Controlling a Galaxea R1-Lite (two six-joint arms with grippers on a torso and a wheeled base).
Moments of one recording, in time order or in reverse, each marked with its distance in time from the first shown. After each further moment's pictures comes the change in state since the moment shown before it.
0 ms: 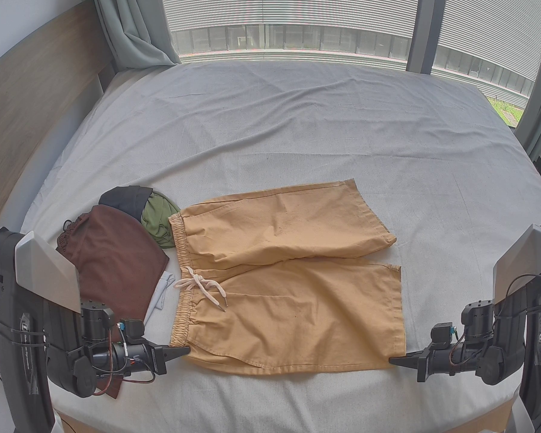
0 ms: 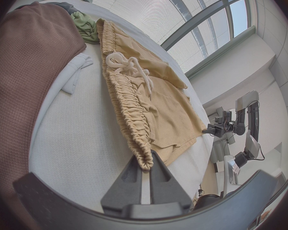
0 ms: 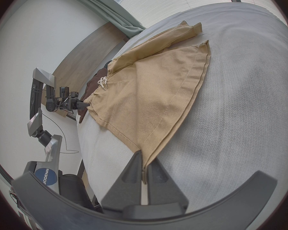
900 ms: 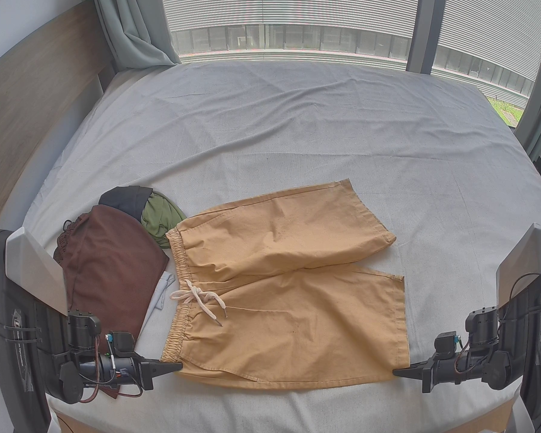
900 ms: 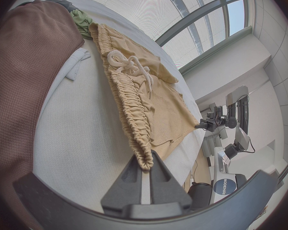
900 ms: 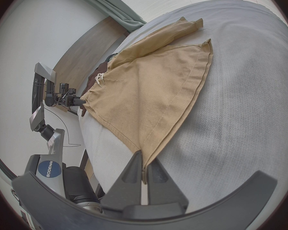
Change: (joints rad) left arm 0.066 -0.027 0.132 0.000 -0.124 0.097; right arm -0.003 -0.014 0.092 -0.001 -0.001 -0.054
